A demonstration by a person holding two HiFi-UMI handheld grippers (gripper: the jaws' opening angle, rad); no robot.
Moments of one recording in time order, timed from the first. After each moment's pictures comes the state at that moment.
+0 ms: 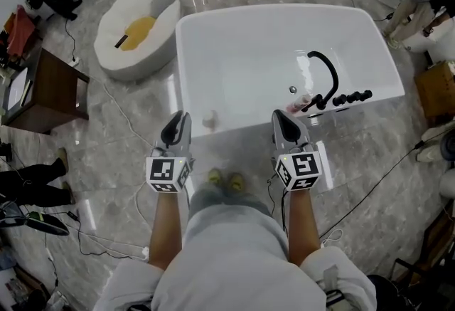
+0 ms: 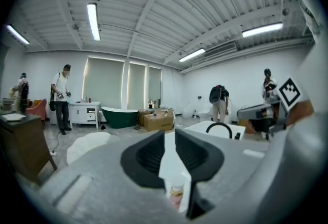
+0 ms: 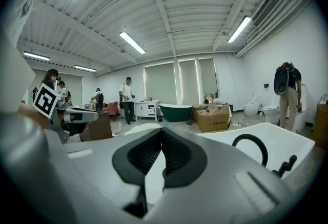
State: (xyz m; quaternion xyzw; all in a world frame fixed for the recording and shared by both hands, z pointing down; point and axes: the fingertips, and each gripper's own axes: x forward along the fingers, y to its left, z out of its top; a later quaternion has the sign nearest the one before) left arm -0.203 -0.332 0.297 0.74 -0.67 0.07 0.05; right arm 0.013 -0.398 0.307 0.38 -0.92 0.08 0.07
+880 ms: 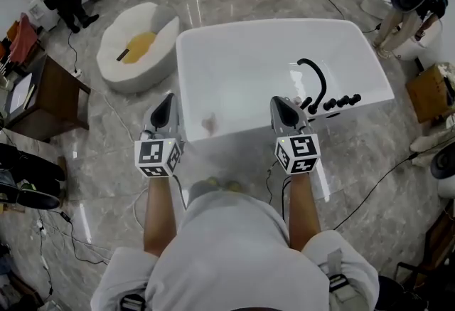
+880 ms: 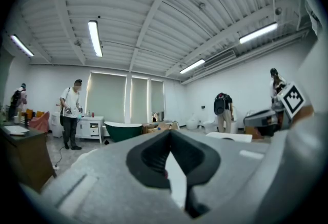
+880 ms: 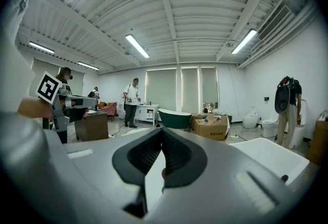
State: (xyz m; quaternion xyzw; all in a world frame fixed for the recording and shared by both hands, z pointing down) left arm -0.222 -0.314 0.196 0.73 -0.68 0.04 -0.01; right arm 0.018 -0.383 0.236 0.39 -0.92 0.03 0.06
